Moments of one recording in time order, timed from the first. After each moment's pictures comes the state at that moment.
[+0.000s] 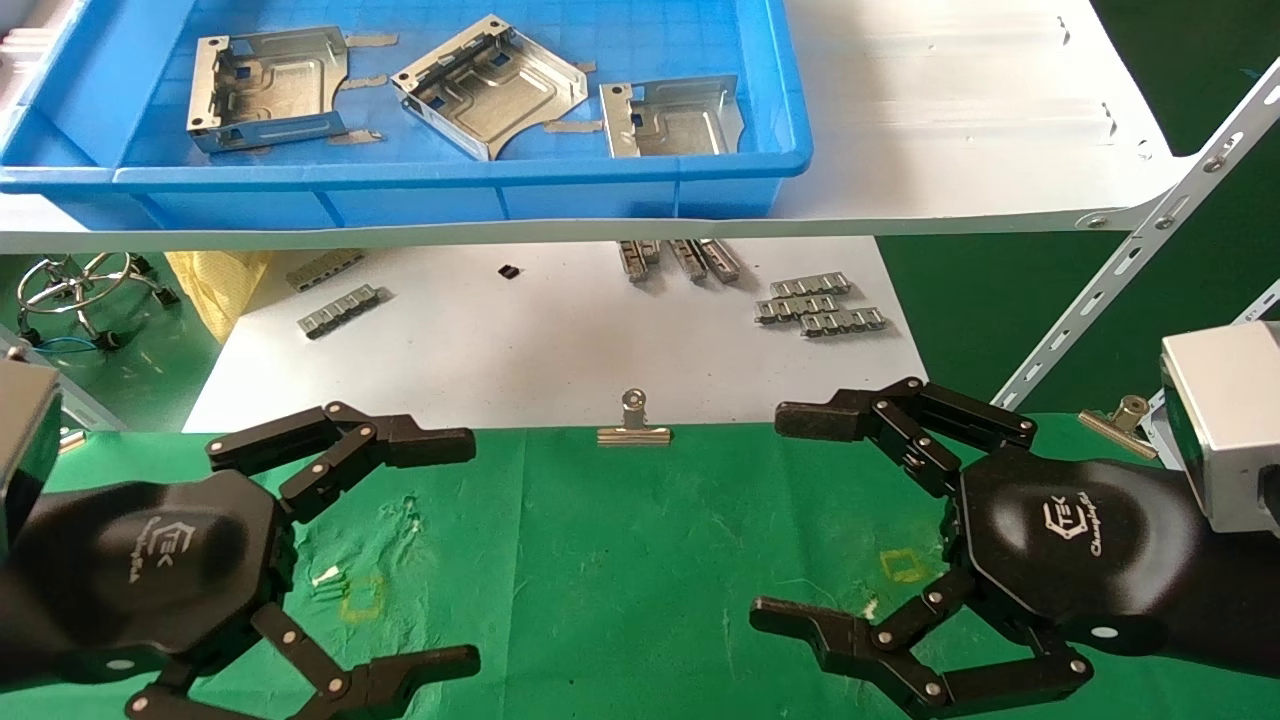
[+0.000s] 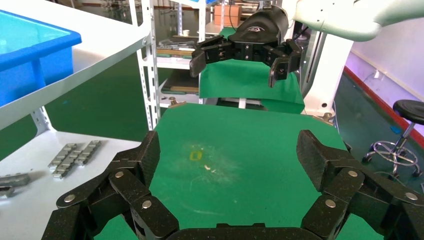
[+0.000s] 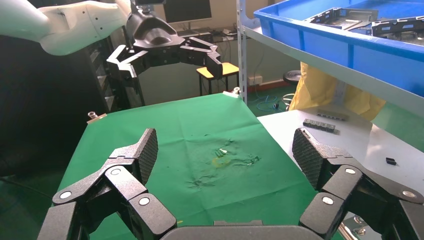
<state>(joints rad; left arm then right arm) -1.08 0.61 0.28 -1.28 0.73 1.50 -0.19 1.09 -0.56 -0.38 1.24 -0.64 -1.44 0.12</state>
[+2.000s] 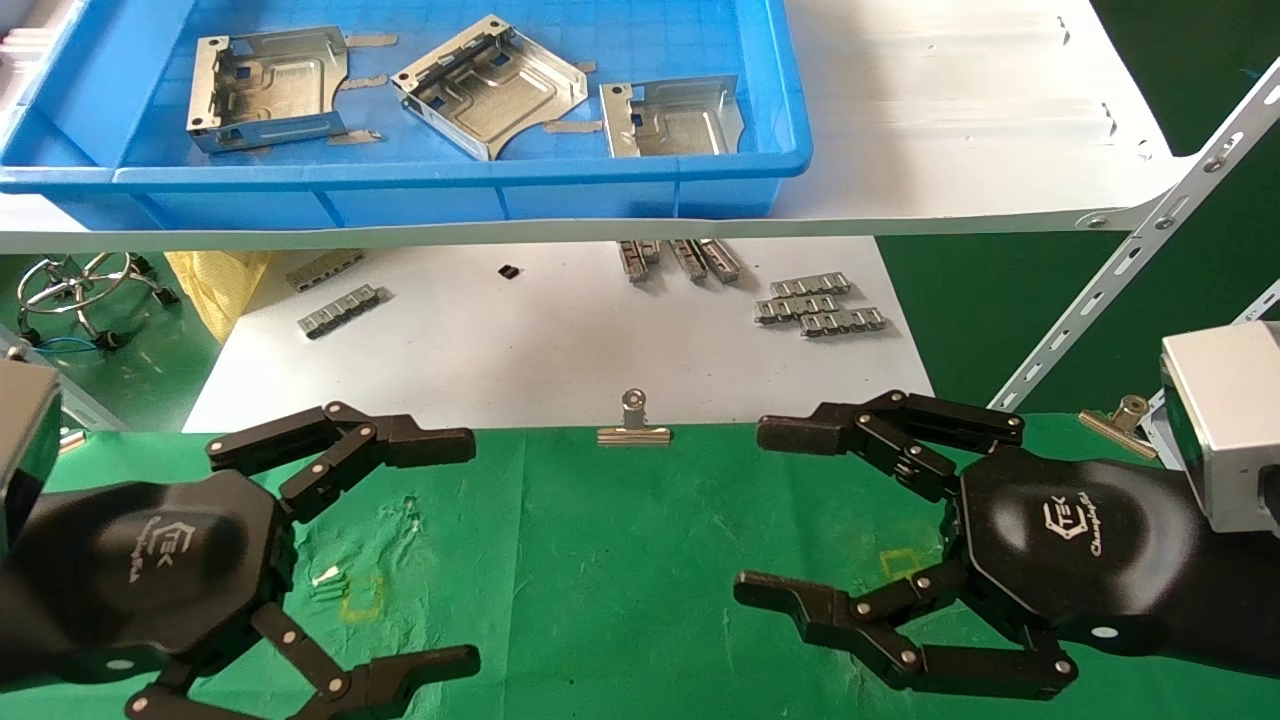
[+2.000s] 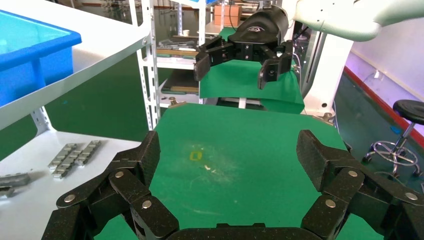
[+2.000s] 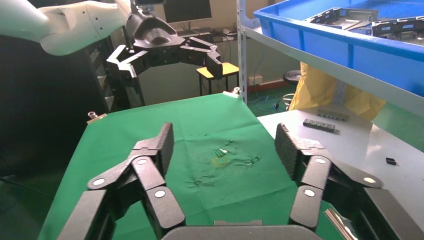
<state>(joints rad) -1.08 0.61 0.28 -1.28 0.73 1.50 -0.19 1.09 -0.56 -0.38 1.24 -0.64 -1.44 0.12</state>
